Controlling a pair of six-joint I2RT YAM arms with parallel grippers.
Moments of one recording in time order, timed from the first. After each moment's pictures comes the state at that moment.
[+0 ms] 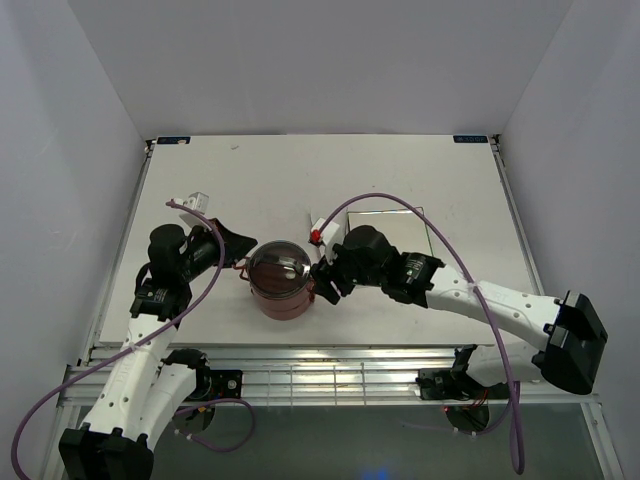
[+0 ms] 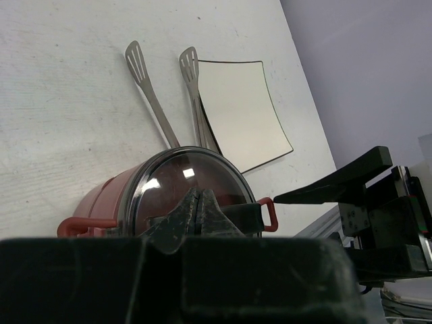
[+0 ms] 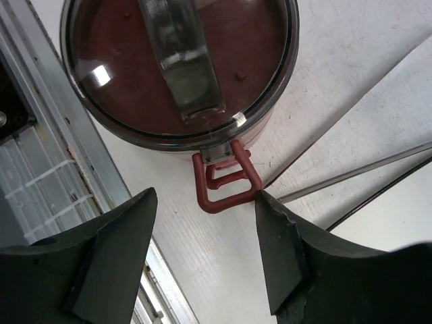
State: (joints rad) left arm -0.15 0.75 0.64 -0.18 0.49 -0.58; right arm 1.03 1.27 0.95 -0.27 -0.10 0.04
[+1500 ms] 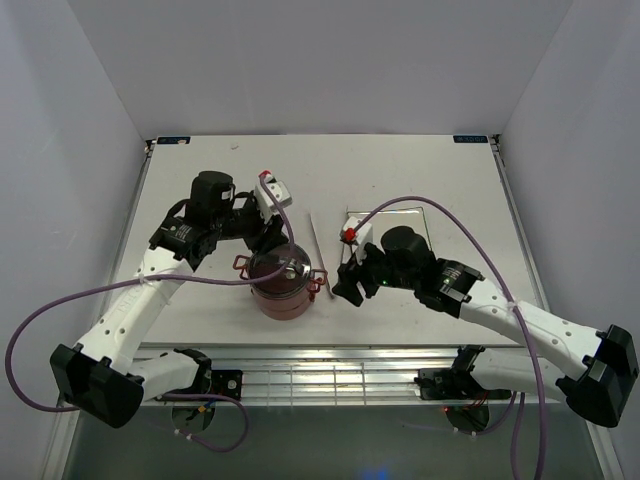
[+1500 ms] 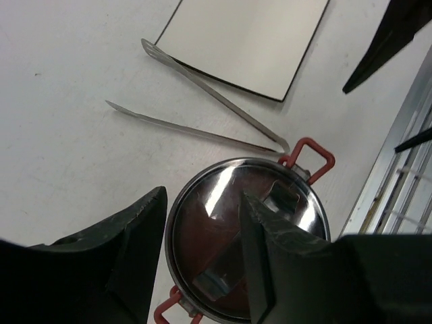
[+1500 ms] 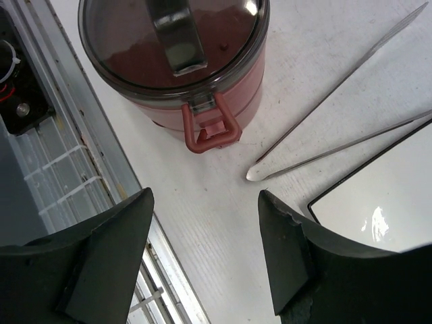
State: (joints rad) left arm -0.42 1.16 1.17 -0.58 0.53 0.37; right arm 0.93 1.06 0.84 -0.31 -0.20 0.02
